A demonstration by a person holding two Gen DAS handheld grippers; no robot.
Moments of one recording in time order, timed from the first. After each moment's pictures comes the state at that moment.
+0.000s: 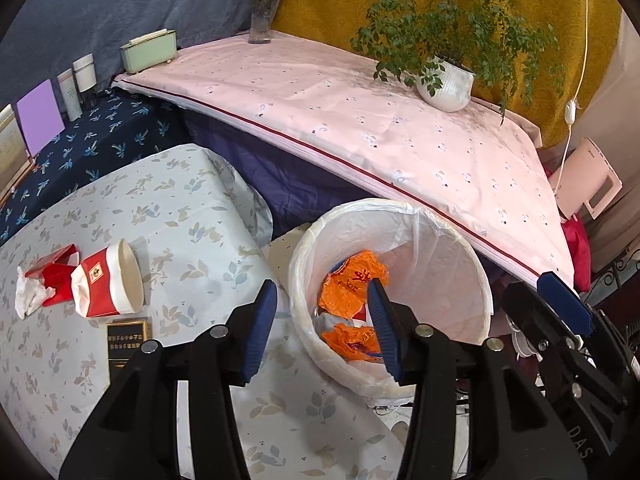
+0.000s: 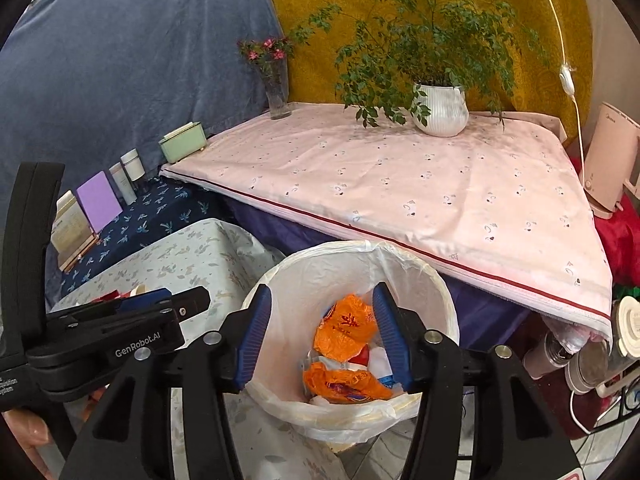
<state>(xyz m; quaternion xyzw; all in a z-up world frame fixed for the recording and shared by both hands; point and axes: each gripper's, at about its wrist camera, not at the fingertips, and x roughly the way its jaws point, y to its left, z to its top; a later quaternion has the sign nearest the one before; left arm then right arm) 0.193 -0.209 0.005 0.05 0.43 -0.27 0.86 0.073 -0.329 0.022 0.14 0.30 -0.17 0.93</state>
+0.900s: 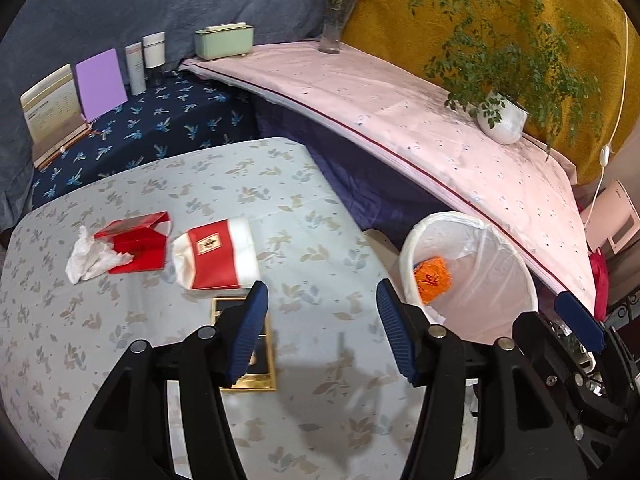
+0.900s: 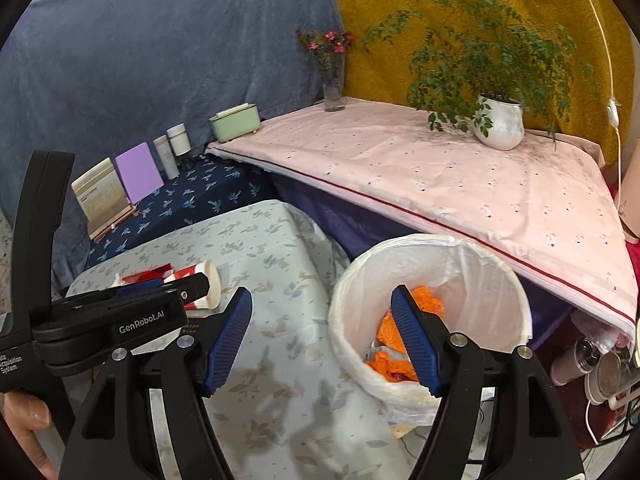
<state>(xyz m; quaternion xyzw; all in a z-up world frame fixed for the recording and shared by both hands) 0.206 -0.088 0.004 0.01 0.43 -0.20 0.88 0.096 -0.230 0.029 0.11 0.31 -0.11 0.94</state>
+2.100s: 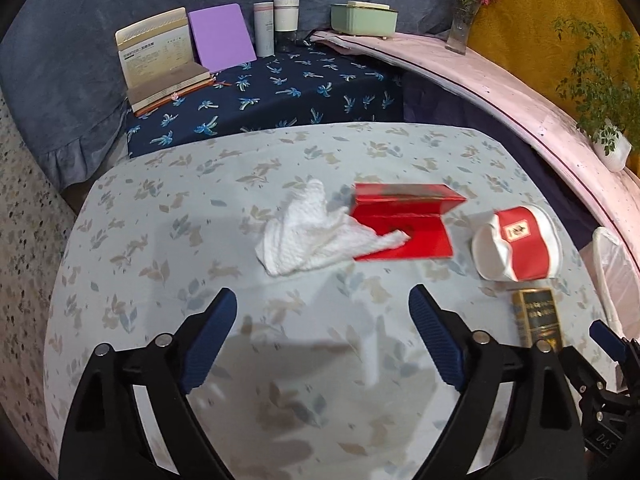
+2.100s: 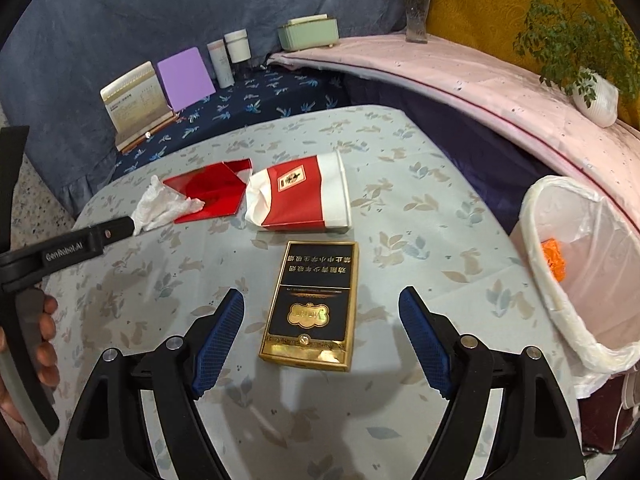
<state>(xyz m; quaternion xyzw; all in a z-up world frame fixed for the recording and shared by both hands) 0.284 0.128 -0.066 0.01 0.44 -0.07 0.90 0.188 -0.087 -0.072 0.08 0.42 -0.03 0.90</state>
